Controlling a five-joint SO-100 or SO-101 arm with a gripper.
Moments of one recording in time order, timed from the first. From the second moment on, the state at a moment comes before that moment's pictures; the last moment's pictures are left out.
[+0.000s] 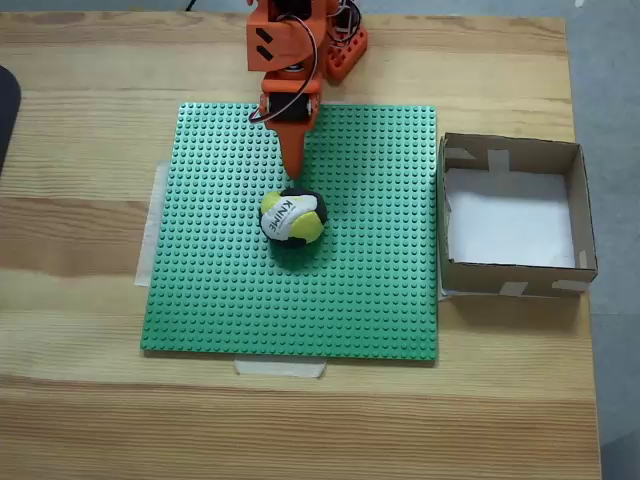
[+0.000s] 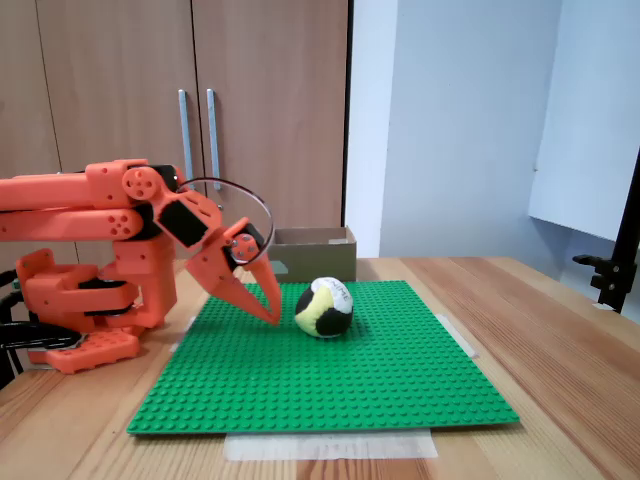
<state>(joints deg) -1.9 184.1 180.4 49.6 -2.6</state>
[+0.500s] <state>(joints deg) -1.1 175.5 168.4 55.0 -5.0</state>
